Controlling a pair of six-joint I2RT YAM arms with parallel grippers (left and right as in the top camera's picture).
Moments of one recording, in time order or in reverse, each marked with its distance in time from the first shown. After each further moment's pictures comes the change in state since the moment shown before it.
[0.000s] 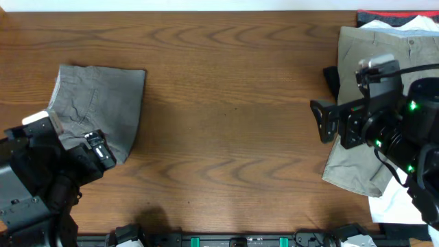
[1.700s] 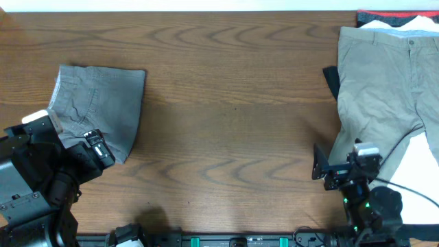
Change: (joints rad) left arm 0.000 0.010 -0.011 0.006 -0.017 -0.001; right arm -0.172 -0.961 -1.332 0.758 0.047 0.026
